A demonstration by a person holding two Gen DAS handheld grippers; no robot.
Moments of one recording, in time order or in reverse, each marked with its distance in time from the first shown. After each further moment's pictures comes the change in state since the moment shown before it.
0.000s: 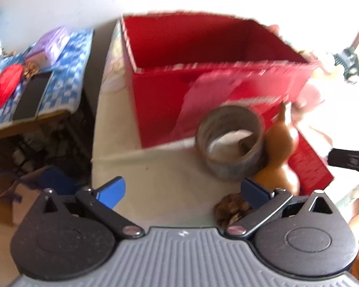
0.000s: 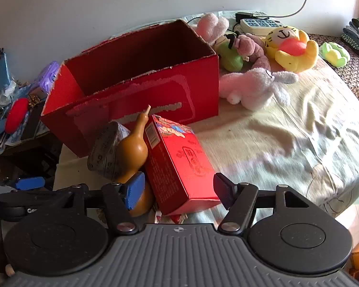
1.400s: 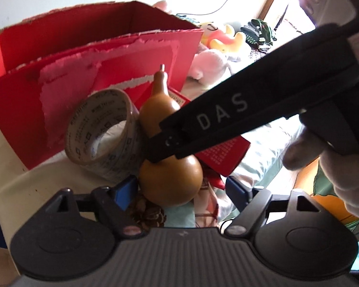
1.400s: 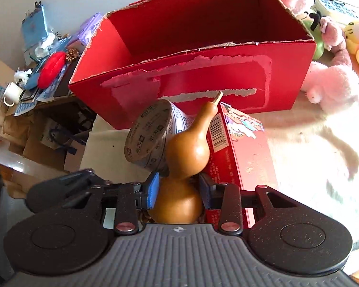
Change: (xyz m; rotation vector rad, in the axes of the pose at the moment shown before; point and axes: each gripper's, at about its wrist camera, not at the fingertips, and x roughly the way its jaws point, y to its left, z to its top) left arm 0.022 -0.056 -0.022 0.205 0.076 -0.439; right arm 0.067 0.033 0.026 -0.163 0.293 0.207
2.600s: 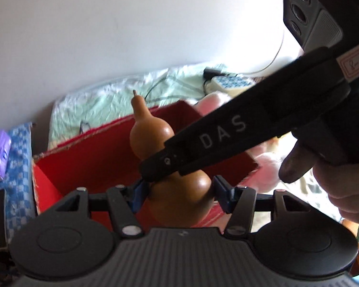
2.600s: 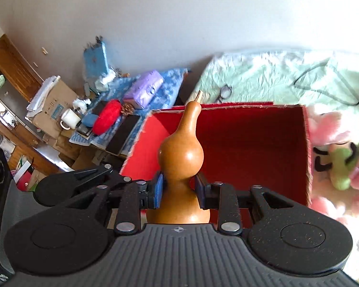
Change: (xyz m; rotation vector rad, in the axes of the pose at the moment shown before) left arm -0.066 -0.011 0.142 -0.010 -0.120 0.290; right arm -0.028 -0.039 0.157 -0.181 -0.086 0.324
